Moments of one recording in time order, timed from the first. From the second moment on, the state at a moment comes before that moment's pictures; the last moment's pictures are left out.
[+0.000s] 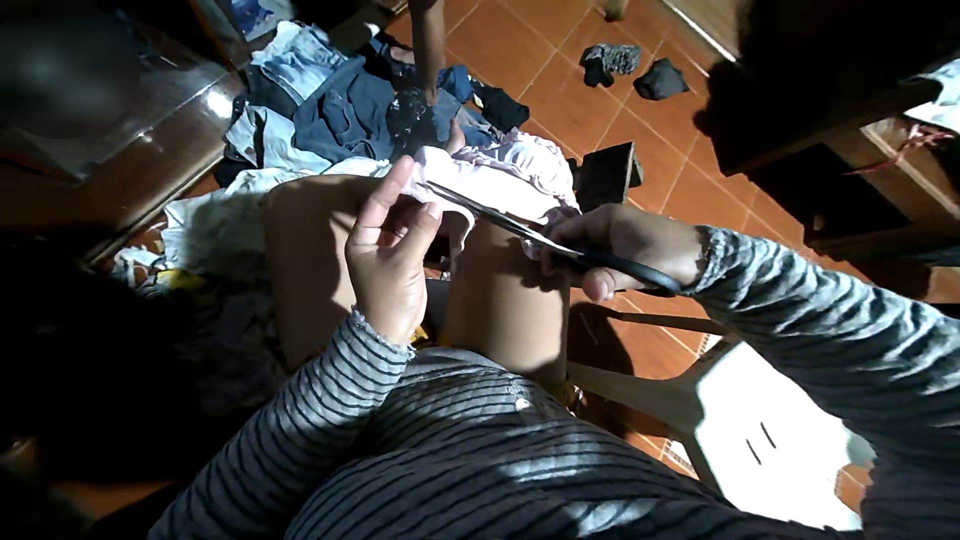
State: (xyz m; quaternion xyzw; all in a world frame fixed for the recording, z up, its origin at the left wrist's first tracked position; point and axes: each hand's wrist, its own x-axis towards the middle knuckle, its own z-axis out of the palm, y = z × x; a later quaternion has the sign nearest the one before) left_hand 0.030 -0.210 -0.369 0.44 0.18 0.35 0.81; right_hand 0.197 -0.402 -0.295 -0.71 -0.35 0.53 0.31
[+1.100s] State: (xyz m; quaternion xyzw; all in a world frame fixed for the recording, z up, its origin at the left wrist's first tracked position) left_hand 0.021 -0.191 -0.365 0.34 0.24 0.20 0.89; right_hand 0.194 -0.406 -0.315 -0.65 -0.40 0.56 0.32
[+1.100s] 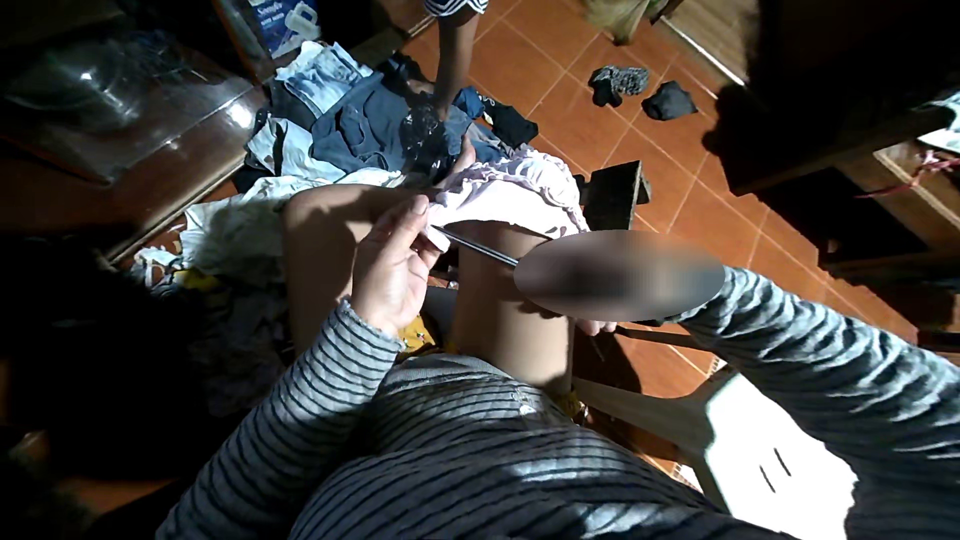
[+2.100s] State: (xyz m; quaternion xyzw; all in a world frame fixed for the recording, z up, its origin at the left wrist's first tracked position) left_hand 0.001 -0.187 -0.381 0.60 0.14 0.24 0.75; right_hand 0.088 -0.412 -0.370 -0.53 -0.33 0.50 0.60
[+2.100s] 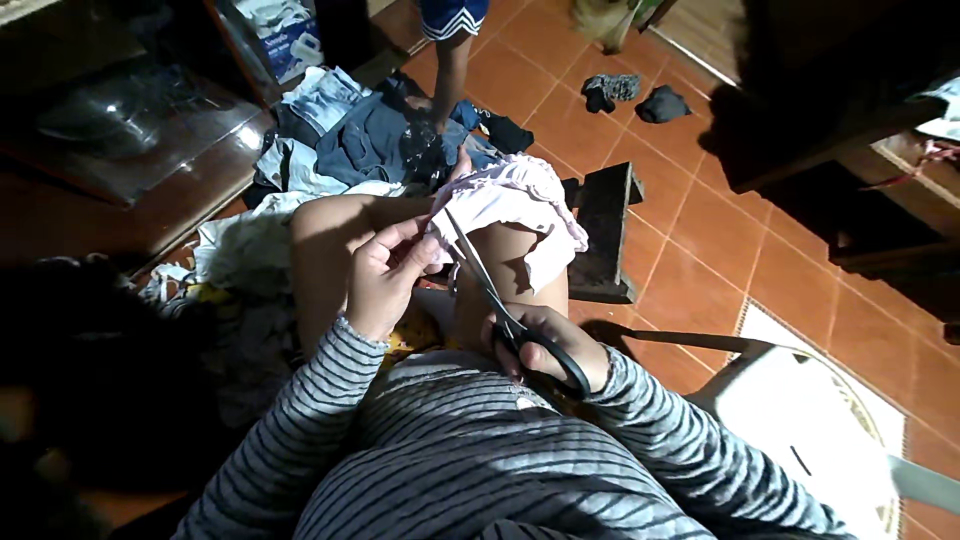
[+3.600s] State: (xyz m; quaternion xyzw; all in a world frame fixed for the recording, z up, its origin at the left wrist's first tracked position) left_hand 0.020 -0.147 -0.373 0.78 -0.16 0.16 0.59; right_hand 0.133 -0.397 -0.341 -0.61 -0.45 0.47 0.45
